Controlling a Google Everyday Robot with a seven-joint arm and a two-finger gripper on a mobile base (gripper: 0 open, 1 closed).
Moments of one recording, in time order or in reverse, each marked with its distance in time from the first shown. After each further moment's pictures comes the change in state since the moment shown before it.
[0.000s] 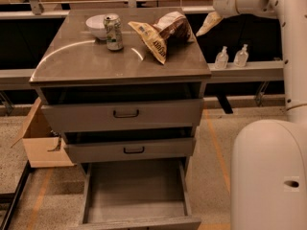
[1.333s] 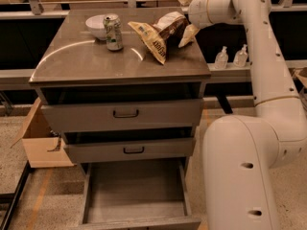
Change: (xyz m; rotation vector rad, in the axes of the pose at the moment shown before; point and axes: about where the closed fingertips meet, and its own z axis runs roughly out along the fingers) arm -0.018 0.041 0.078 -0.111 -0.062 -0.058
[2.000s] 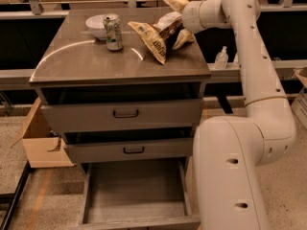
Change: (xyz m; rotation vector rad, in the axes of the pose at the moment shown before) arm 0.007 0.017 0.027 -0.033 0.015 0.026
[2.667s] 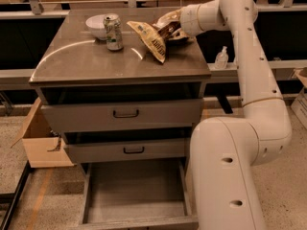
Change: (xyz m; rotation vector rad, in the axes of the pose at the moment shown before) arm -0.005 0.013 0.008 -0.034 -0.029 0.039
